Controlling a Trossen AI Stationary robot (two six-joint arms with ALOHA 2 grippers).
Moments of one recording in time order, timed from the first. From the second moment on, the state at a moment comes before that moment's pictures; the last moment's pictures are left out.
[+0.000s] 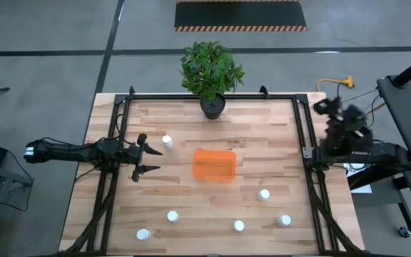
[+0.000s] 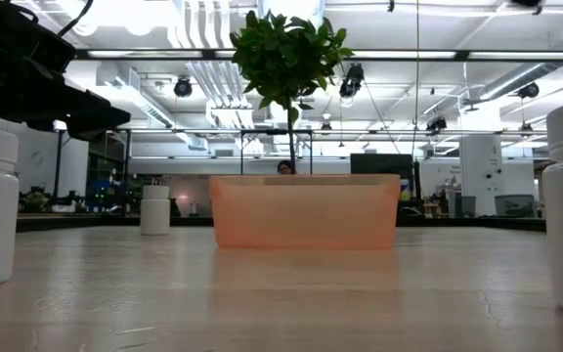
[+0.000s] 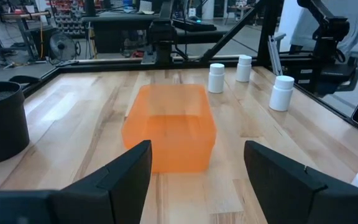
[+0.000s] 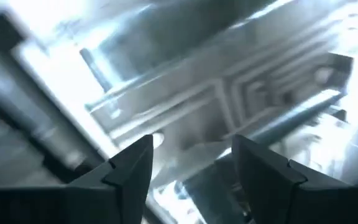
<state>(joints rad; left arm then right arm) -0.03 0.24 0.01 0.04 0.05 0.01 -0.14 0.38 0.25 1.40 0.16 0.62</state>
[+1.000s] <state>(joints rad) -0.03 0.24 0.01 0.04 0.05 0.01 -0.14 1.00 2.09 -1.07 -0.23 0.29</state>
